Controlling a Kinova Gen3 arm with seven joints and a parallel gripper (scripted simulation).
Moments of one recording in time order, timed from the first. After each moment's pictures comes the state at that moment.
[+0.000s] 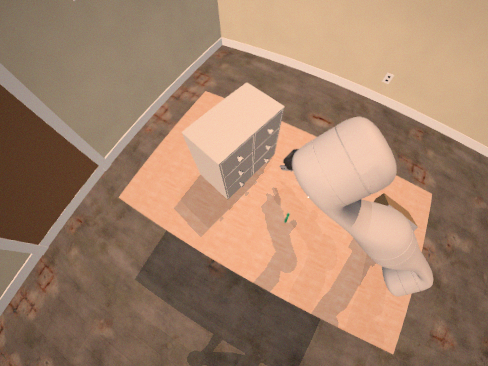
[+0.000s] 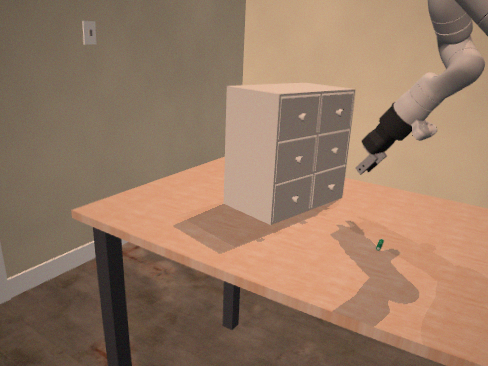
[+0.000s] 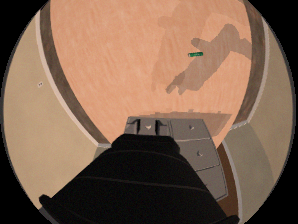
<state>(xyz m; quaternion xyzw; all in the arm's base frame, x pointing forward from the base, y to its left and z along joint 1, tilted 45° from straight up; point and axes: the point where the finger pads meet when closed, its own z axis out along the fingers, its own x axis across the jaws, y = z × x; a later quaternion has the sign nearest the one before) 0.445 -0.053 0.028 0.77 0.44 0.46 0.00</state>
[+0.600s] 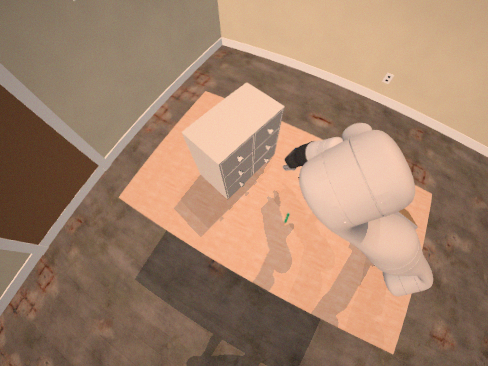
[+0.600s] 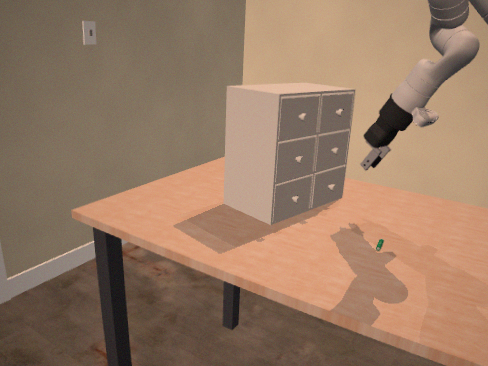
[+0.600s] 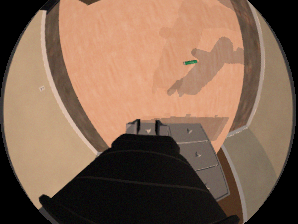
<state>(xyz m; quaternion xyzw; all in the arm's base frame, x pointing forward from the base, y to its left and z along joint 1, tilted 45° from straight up) 0.433 -0.061 0.039 0.77 0.47 0.44 -0.04</state>
